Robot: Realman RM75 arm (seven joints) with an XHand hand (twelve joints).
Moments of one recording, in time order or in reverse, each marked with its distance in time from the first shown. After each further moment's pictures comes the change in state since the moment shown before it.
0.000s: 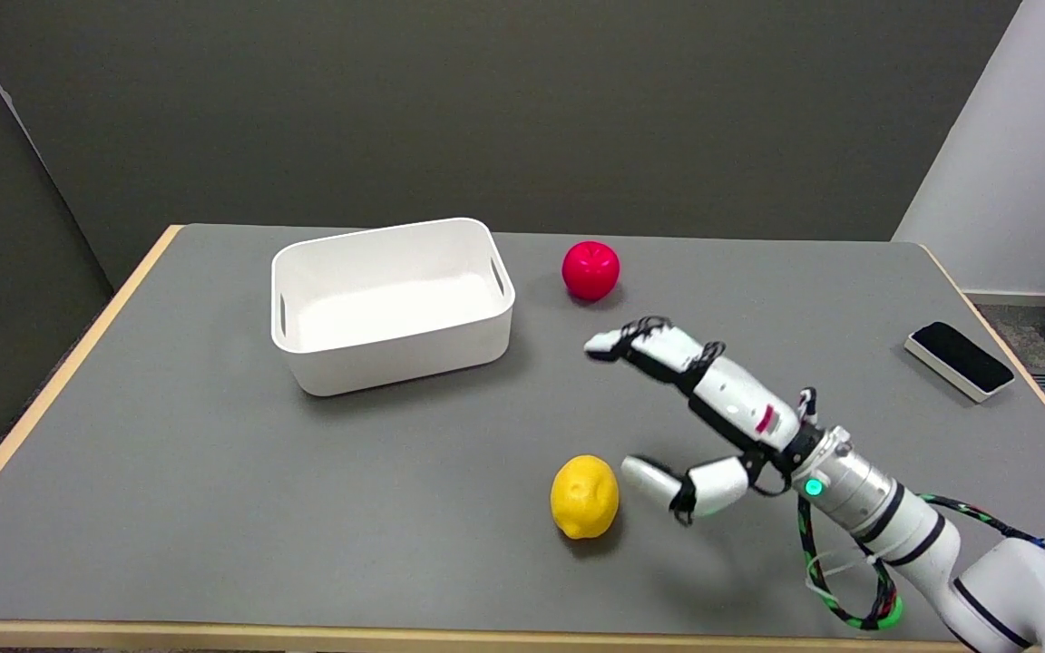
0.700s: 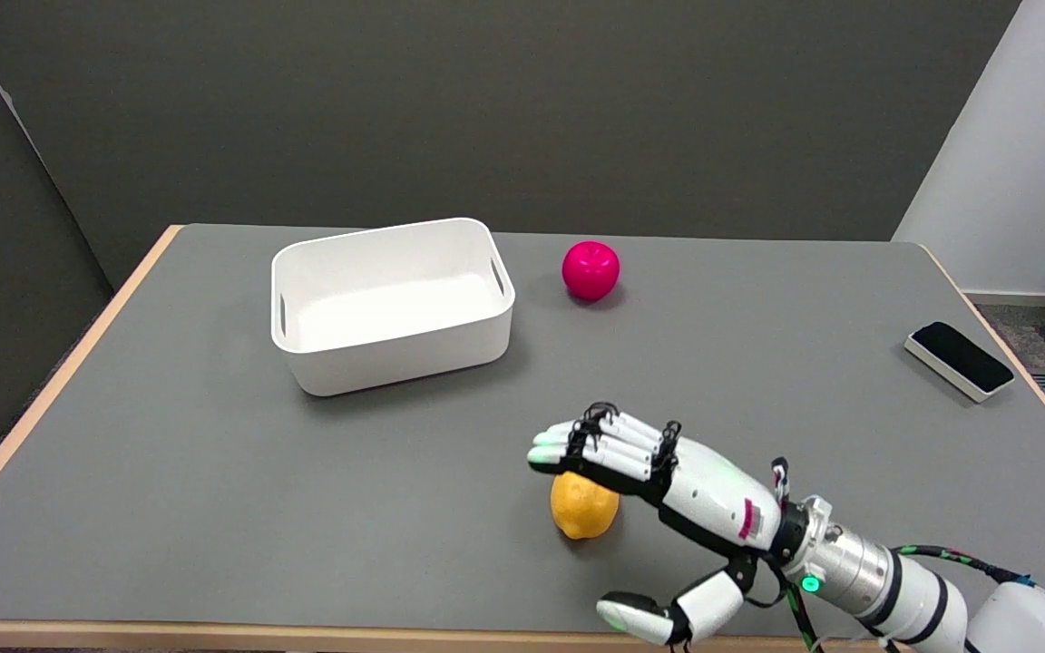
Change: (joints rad) arm -0.142 0.034 -0.138 0.102 0.002 -0.110 -0.096
